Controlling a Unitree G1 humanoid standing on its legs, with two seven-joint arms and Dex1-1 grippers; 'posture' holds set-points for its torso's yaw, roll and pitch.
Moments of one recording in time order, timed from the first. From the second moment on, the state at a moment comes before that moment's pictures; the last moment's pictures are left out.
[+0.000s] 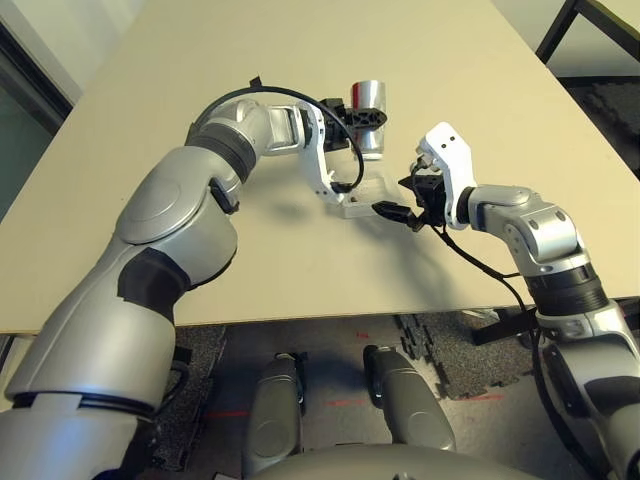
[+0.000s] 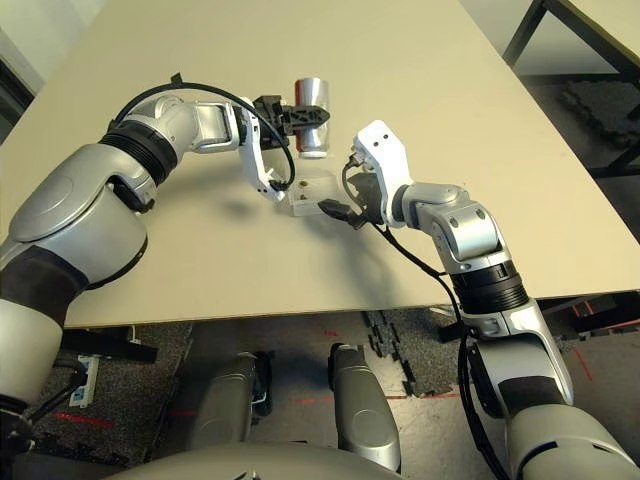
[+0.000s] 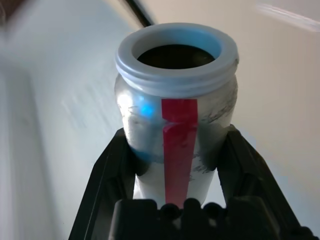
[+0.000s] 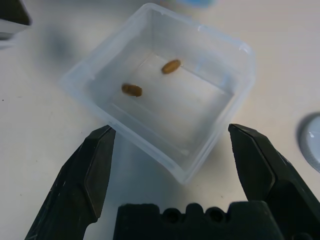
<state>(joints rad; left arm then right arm) -1.47 0.34 -0.93 1.29 1.17 -0.68 0.40 -0.65 -0.47 0.15 0.05 0.27 0.81 0.69</state>
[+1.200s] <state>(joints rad) -1.04 0.21 0.15 1.01 -0.06 0.04 -0.26 -0.65 -0.48 0.11 0.04 0.32 0.81 0.75</state>
